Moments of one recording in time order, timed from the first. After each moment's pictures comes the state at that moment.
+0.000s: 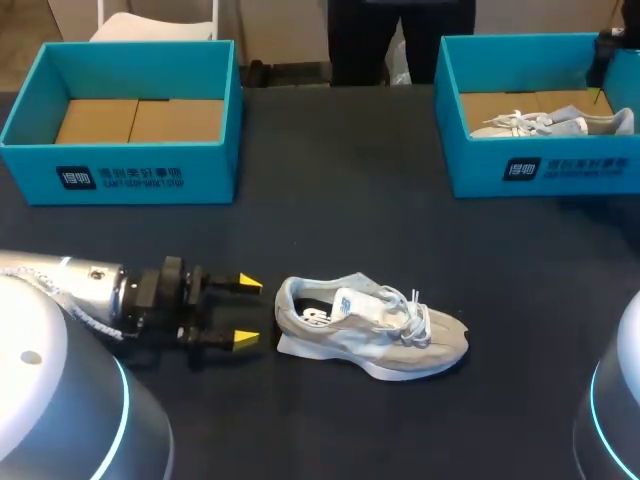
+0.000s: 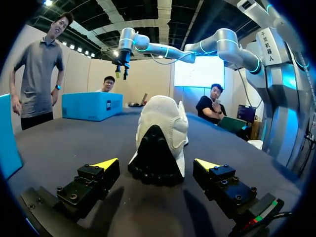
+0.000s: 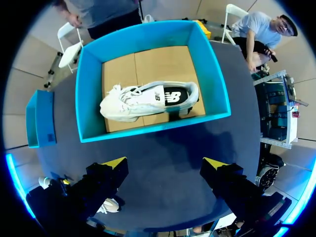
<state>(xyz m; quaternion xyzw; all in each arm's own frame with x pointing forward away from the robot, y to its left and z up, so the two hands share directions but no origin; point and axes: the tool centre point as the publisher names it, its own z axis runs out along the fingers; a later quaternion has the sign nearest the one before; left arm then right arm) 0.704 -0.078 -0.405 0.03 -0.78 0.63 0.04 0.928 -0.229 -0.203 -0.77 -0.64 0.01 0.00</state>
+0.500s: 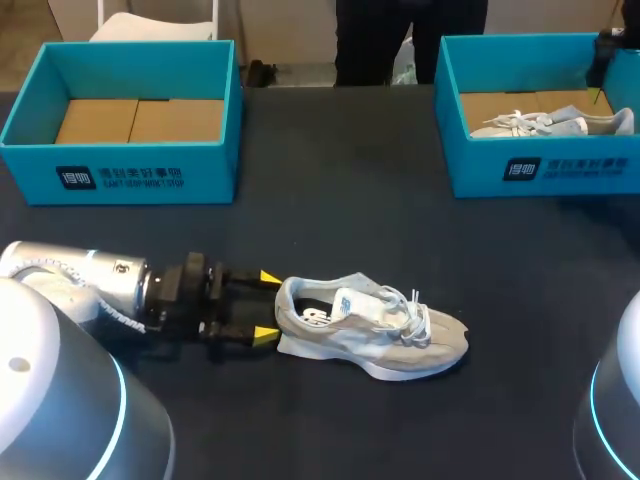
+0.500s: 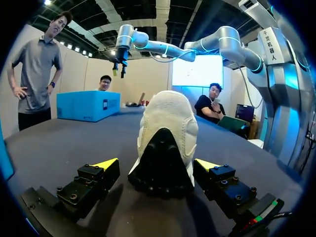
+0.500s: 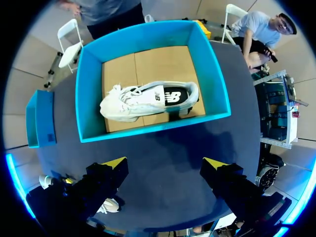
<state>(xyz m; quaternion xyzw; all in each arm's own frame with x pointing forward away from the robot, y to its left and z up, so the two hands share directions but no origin) 0.711 -0.106 -0.410 0.02 -0.78 0.63 0.05 0.928 -0.229 -0.203 -0.77 -0.64 0.01 0.00</state>
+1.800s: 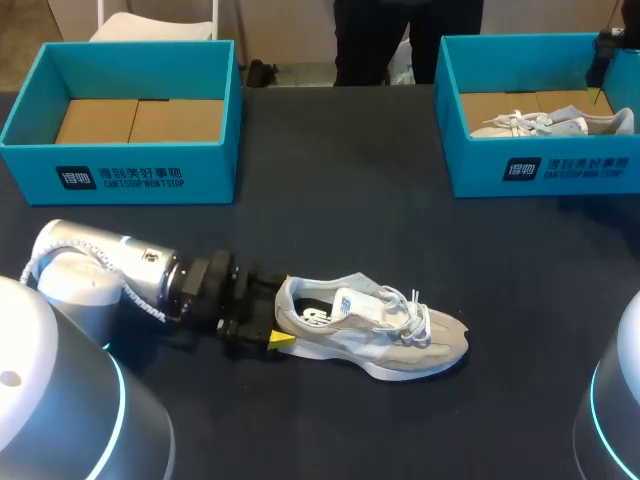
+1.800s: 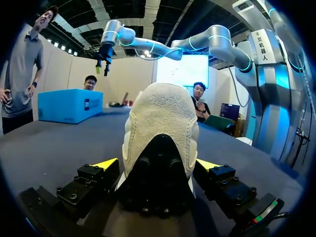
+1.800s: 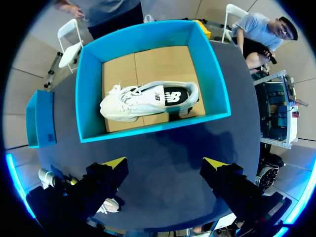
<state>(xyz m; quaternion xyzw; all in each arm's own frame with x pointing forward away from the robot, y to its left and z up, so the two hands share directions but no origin) 0.700 -0.137 -0.413 -0.04 -0.77 0.62 0.10 0.928 -0.229 -0.203 -0.77 -0.64 0.01 0.00</state>
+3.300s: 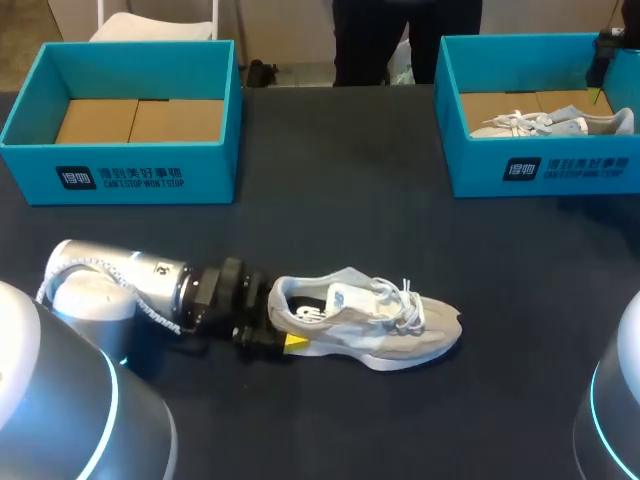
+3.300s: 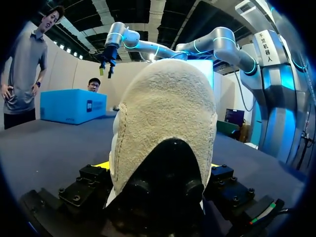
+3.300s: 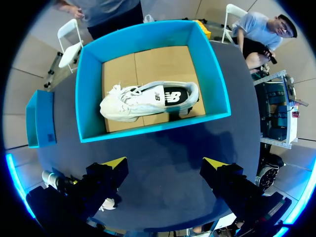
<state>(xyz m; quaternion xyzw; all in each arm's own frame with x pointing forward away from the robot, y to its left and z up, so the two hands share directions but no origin) 0.699 -0.155 -0.421 -0.01 -0.76 0.65 0.09 0.928 -0.229 -0.203 -0.77 -0.64 0.01 0.00</state>
